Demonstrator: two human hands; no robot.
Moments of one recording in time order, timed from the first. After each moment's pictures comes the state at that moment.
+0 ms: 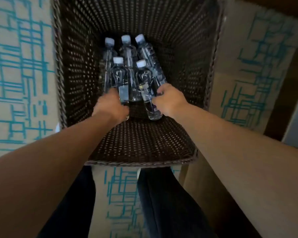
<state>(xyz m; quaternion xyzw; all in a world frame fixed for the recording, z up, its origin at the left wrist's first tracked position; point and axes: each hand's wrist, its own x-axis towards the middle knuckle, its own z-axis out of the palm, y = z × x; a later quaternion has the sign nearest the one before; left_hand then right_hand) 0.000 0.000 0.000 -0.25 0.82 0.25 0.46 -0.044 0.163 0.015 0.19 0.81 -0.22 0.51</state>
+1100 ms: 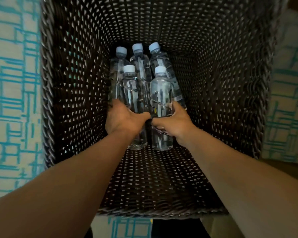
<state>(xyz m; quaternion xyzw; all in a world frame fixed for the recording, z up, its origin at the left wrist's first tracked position) 0.007 0.013 -0.096 -0.39 0.83 0.27 0.30 -0.005 0.145 -0.086 0.34 0.74 -0.40 0.42</state>
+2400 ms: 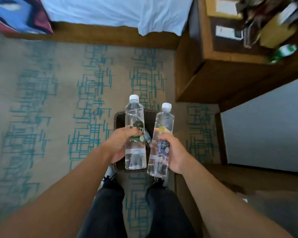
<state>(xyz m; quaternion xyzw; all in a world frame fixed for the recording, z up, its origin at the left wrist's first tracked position) -0.010 -0.015 0.527 -0.27 0.51 0.72 0.39 0.016 0.179 0.486 0.39 0.48 -0.69 0.37</state>
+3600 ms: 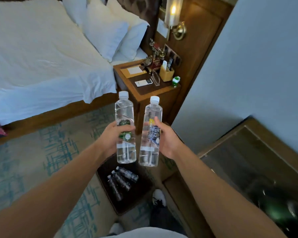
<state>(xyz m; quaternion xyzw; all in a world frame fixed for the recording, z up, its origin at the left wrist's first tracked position) -0.058 0.008 0.737 0.03 0.58 0.71 0.40 0.045 0.178 0.745 0.30 0.48 -0.82 0.05</state>
